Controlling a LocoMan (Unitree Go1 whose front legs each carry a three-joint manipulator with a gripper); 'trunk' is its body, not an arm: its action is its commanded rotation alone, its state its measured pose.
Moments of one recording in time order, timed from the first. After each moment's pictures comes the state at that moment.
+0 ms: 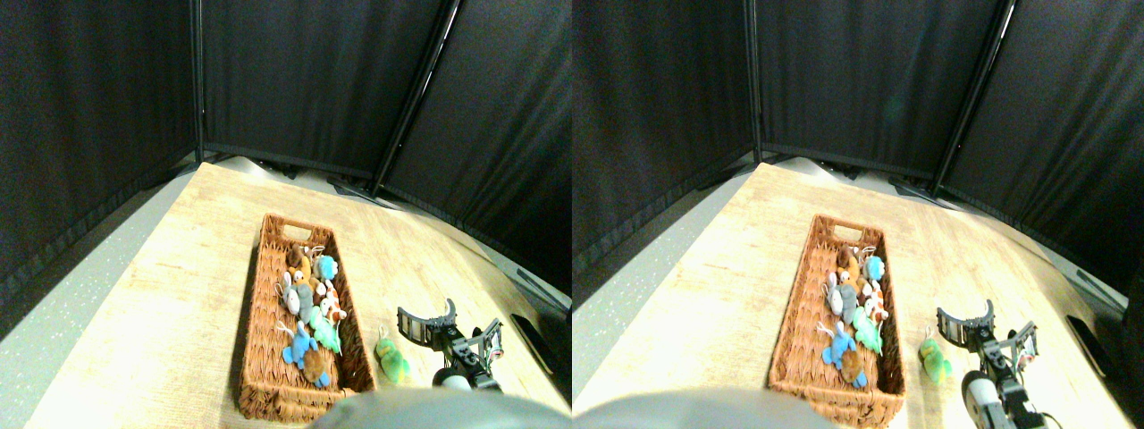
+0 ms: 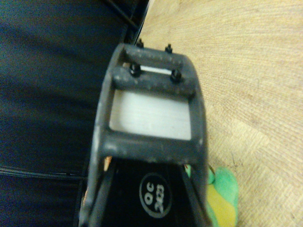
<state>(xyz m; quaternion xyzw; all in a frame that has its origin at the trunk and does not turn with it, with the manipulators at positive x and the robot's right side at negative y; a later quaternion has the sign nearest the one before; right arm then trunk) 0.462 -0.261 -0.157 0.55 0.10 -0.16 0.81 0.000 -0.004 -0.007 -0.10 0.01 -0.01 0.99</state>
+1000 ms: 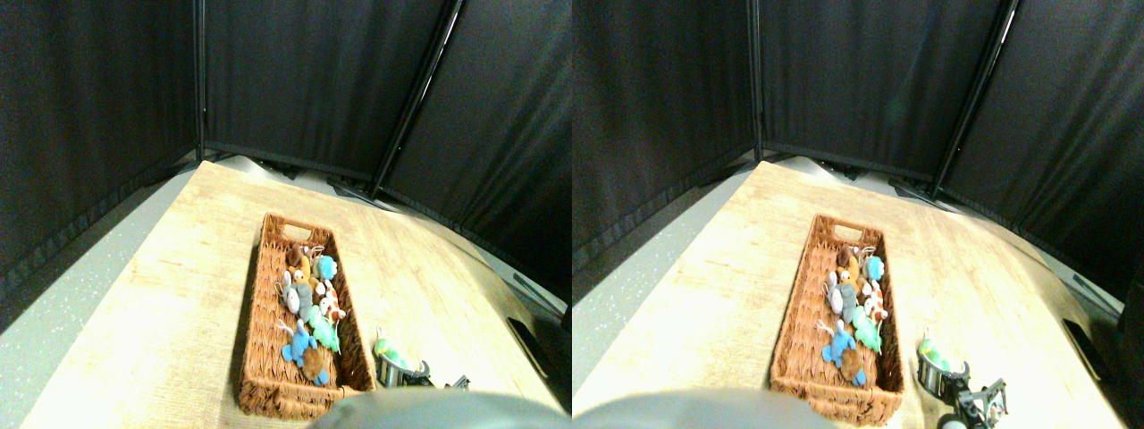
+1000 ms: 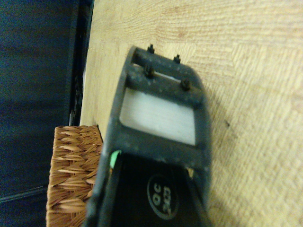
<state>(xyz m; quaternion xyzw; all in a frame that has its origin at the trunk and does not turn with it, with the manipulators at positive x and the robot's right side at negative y) 0.429 -0.250 -0.240 0.65 0.17 -0.25 0.70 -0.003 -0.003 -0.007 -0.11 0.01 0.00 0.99</state>
